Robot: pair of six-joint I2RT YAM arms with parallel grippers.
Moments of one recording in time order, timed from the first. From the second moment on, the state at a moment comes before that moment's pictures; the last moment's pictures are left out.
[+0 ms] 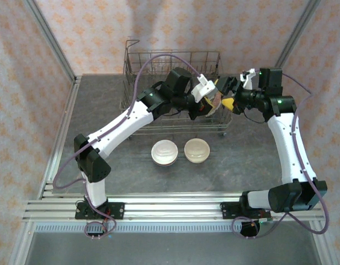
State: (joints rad) left arm -0.74 1.85 1.94 -0.63 0.48 0.11; right arm 0.05 1.33 1.49 -0.83 -0.78 0.75
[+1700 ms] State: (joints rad) left arm -0.73 1.85 1.85 -0.53 0.58 0.08; right arm 0.06 1.39 1.53 -1.00 -0.77 0.62
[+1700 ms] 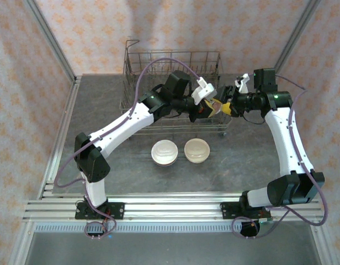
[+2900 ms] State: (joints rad) left arm -0.73 1.83 1.81 -0.45 0.60 0.03; right arm 0.08 1.39 1.53 -1.01 -0.75 0.61
